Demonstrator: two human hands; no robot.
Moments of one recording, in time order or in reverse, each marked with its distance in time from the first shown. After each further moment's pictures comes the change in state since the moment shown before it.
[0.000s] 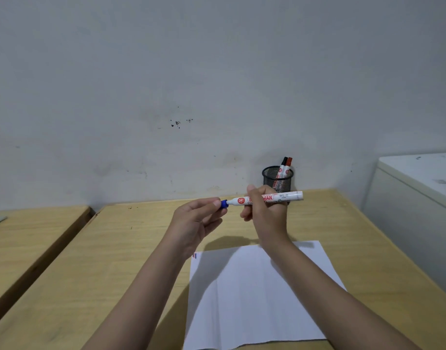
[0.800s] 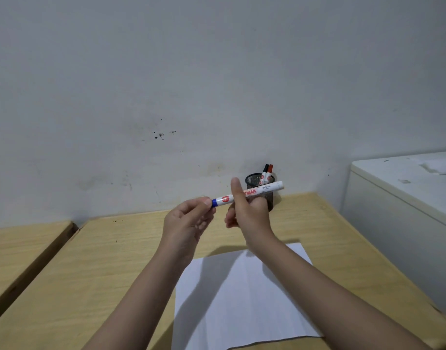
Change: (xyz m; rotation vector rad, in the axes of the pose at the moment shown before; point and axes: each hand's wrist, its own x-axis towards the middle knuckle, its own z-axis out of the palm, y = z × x) left_hand -0.019 0.004 0.034 -0.109 0.074 0.187; right_hand -0.008 -0.033 0.000 -0.051 -0.025 0.164
